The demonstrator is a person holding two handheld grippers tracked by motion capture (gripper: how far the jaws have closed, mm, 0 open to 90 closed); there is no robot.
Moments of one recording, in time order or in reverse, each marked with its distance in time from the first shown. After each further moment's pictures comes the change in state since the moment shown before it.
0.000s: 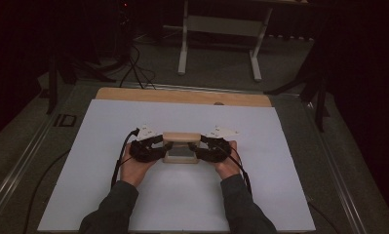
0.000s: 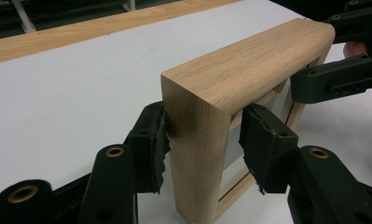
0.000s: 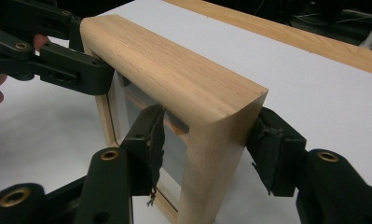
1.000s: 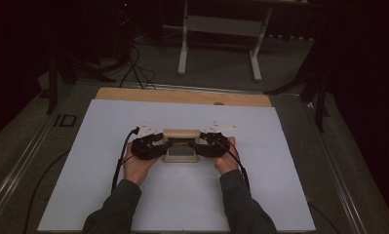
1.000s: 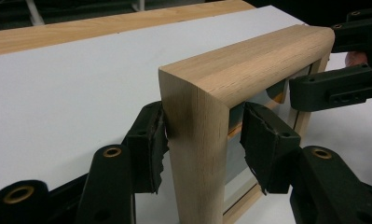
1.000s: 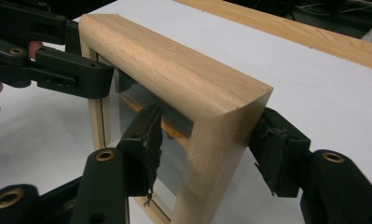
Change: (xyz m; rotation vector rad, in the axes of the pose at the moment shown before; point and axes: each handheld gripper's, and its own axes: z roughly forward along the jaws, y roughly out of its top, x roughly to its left) left arm 0.004 0.000 0.010 -0.015 0.030 -0.069; right arm -0.010 0.007 0.012 0.032 0.006 0.015
